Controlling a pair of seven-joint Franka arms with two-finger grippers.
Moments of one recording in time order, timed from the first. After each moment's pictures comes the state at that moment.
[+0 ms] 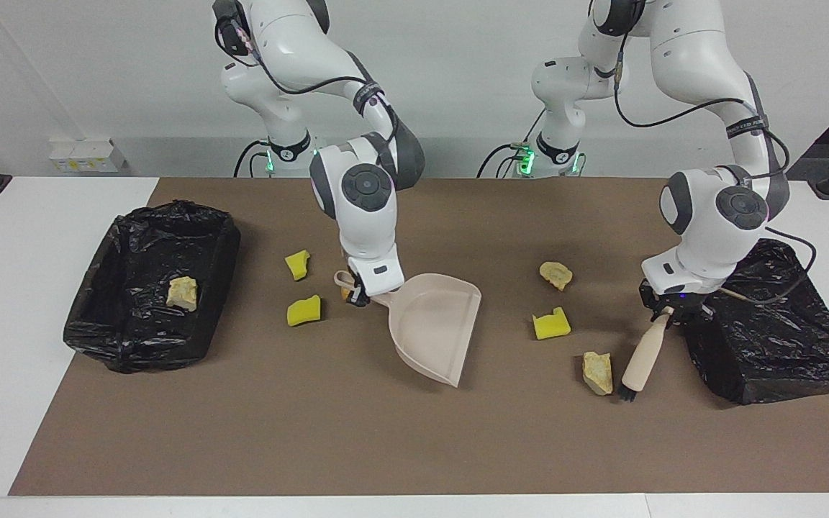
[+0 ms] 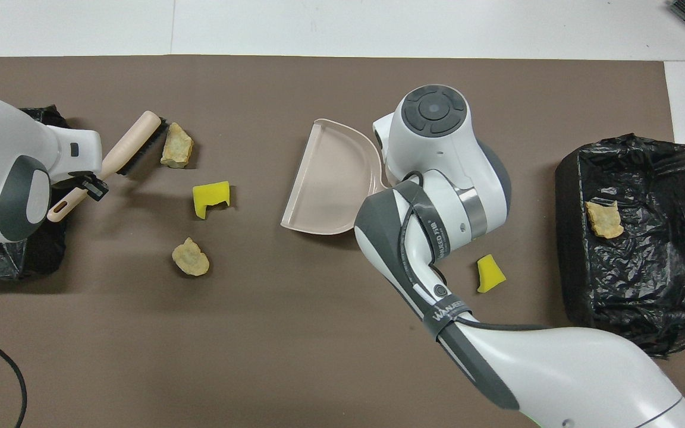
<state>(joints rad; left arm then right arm) 0.04 0.32 -0.05 -1.84 0.15 2.18 0.67 0.48 0.47 -0.04 -1.49 -0.02 1.84 -0.75</state>
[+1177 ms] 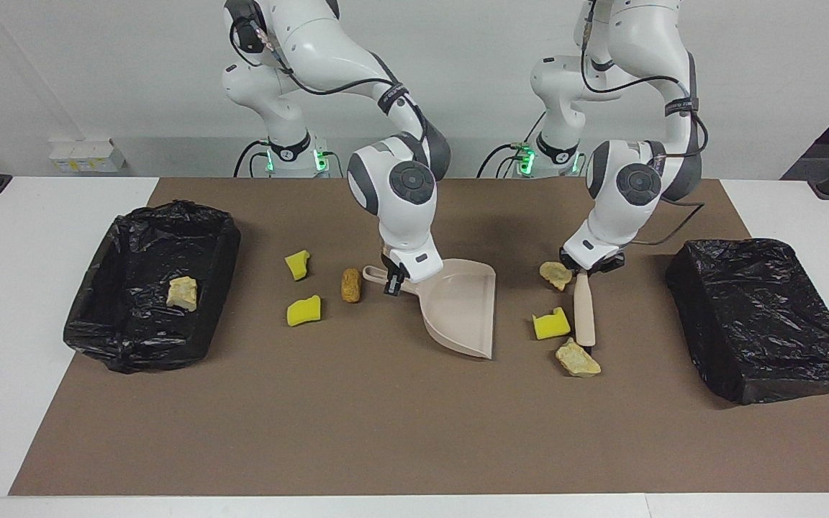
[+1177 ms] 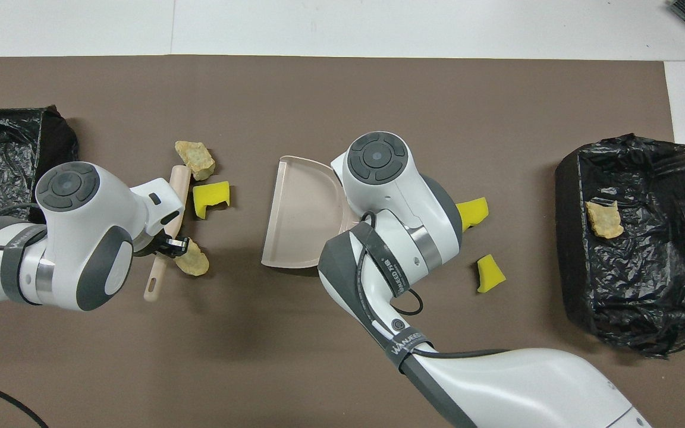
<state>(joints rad) -0.16 0.11 -0.08 -2.15 -0.01 2.12 -0.12 0.56 0.46 -0.04 -1.59 -0.02 1.91 -0.79</state>
